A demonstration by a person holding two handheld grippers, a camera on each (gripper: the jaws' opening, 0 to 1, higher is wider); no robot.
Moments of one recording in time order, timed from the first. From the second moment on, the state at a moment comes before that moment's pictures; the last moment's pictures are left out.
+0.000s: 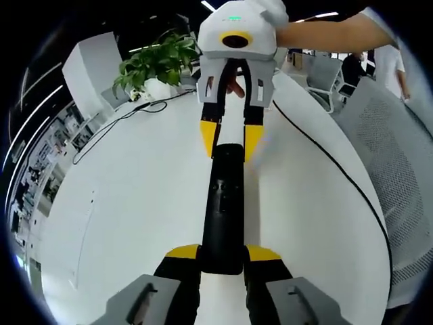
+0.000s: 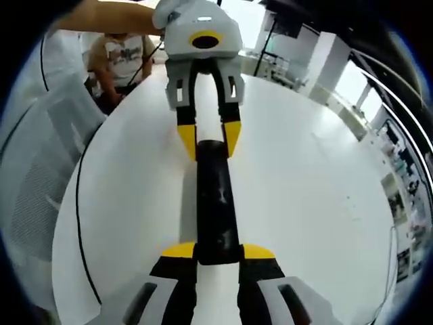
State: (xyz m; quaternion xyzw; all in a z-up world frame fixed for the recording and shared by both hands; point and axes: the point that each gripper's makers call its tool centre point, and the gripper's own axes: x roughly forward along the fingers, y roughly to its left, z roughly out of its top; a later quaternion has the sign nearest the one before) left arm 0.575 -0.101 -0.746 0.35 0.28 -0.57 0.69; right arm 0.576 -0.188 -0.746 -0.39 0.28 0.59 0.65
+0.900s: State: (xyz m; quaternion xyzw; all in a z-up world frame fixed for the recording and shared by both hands) left arm 0.676 -0.104 -0.755 0.40 0.27 -0.56 0.68; right arm 0.677 -0.192 -0.760 -0.40 0.27 0.56 0.67
